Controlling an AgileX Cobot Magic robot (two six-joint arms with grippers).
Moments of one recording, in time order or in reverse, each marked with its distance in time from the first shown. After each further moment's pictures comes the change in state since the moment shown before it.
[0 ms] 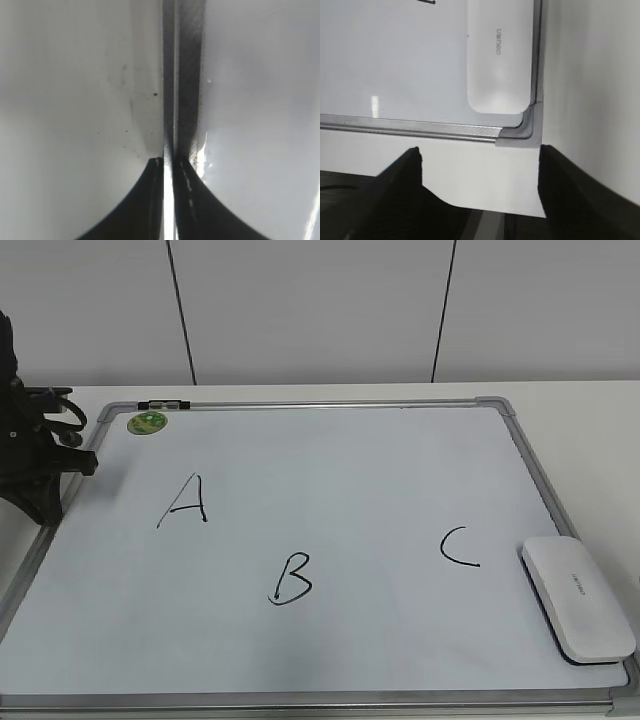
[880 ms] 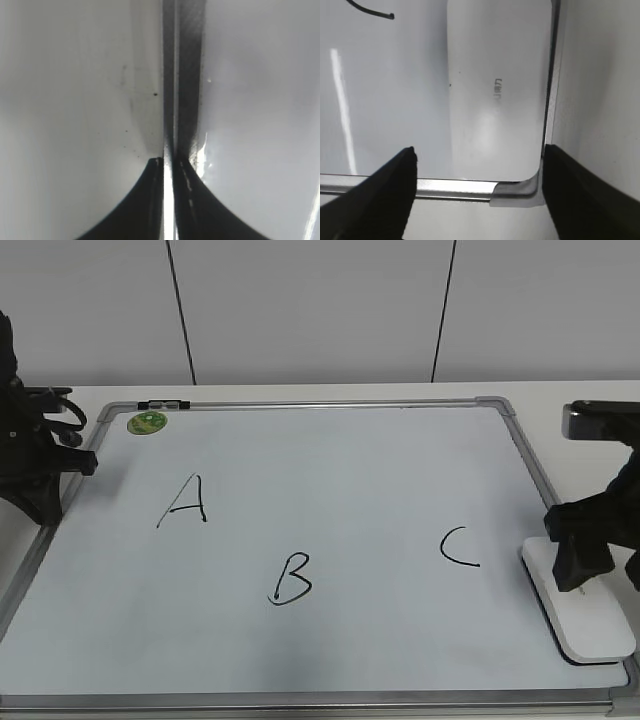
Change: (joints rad) left arm 0.000 0.000 -0.002 0.000 0.002 0.000; right arm 0.116 0.483 -0.185 -0.135 -0.078 0.179
